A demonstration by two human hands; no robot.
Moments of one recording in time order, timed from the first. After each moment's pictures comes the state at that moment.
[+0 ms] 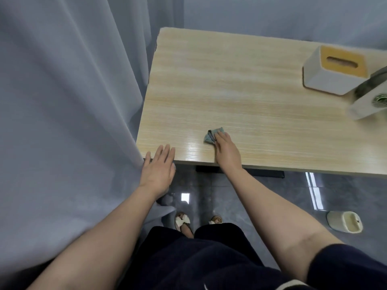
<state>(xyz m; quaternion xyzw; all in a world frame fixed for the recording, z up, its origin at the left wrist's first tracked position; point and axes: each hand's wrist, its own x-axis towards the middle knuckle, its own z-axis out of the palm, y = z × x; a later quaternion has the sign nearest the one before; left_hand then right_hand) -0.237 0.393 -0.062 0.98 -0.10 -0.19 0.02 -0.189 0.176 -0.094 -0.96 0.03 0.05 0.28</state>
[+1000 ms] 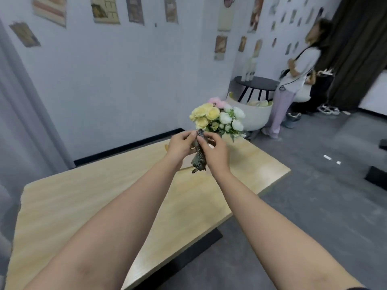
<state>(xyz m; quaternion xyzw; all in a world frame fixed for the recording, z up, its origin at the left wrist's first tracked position) -0.126 -0.004 0.214 0.64 -0.23 -0.24 0.69 -0.200 -0.074 0.198 -0.74 0.27 -0.38 0.49</state>
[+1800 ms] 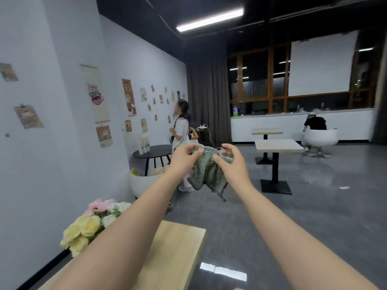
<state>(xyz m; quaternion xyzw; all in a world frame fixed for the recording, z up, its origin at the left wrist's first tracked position) -0.303 -0.290 0.405 0.55 -0.63 -0.15 0.53 -0.444 -0.319 0.367 -0.62 0.36 -0.61 0.33</state>
